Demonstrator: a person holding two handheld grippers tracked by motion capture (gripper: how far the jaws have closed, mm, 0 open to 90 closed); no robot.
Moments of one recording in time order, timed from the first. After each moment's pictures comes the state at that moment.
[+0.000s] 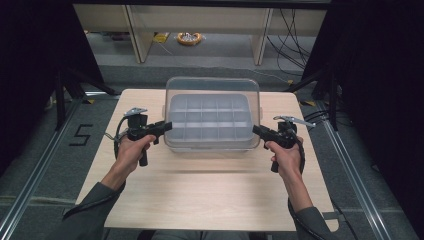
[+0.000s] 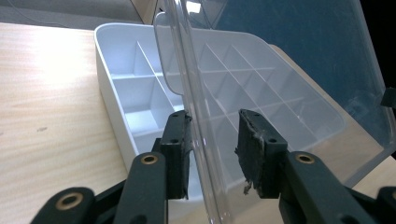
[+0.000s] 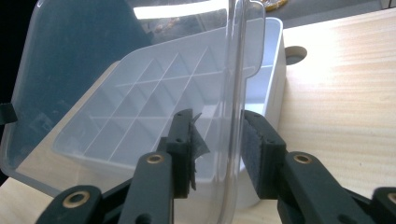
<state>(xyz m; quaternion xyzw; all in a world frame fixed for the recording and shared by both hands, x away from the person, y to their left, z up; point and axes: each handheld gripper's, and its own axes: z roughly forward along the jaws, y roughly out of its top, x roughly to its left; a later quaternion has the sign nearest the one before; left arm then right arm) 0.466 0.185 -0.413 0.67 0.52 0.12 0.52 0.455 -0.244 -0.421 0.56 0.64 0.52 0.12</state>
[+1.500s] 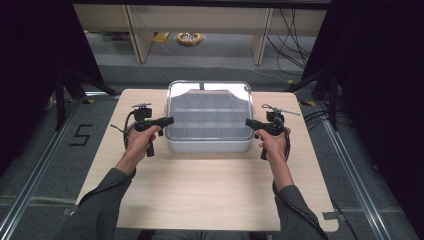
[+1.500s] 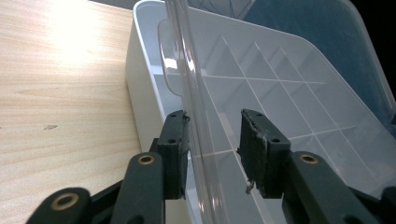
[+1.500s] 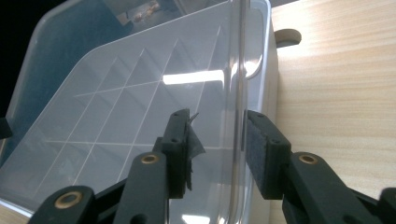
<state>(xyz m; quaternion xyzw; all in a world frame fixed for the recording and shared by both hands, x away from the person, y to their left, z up) 0.517 0.186 -0.449 0.64 0.58 0.10 0.49 0.512 -0.228 -0.446 0.61 0.62 0.48 0.10</state>
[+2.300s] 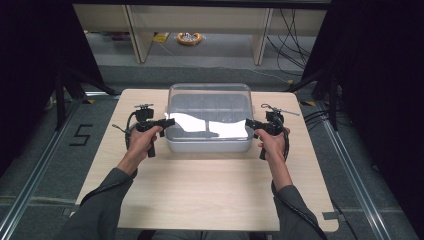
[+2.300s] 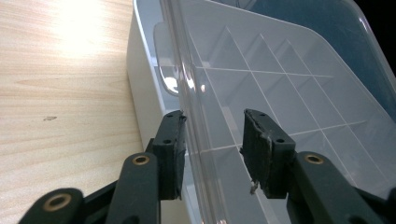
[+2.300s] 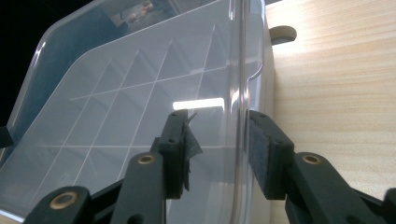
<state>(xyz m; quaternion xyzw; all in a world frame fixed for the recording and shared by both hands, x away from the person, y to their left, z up) 0.517 0.182 -0.450 0.64 0.59 0.09 0.48 0.513 -0.228 -0.447 0.61 0.63 0.47 0.11</state>
